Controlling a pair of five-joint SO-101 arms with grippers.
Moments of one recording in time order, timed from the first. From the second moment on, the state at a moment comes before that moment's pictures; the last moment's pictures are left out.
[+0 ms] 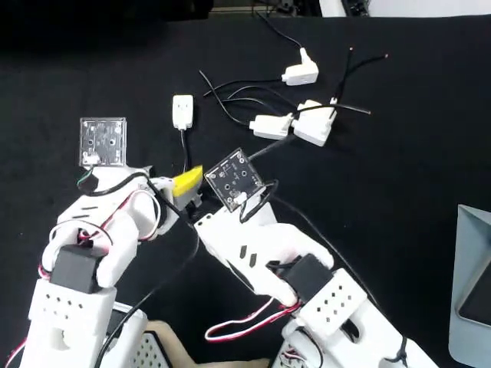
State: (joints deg) left arm 10.2 -66.9 49.7 61.1 12.0; right arm -41.8 -62.8 66.2 35.8 -2.9
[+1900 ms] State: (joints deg) left arm 1.4 46.4 -37.3 67.7 -11.7; right arm -18.5 -62.8 70.7 19.4 -10.5
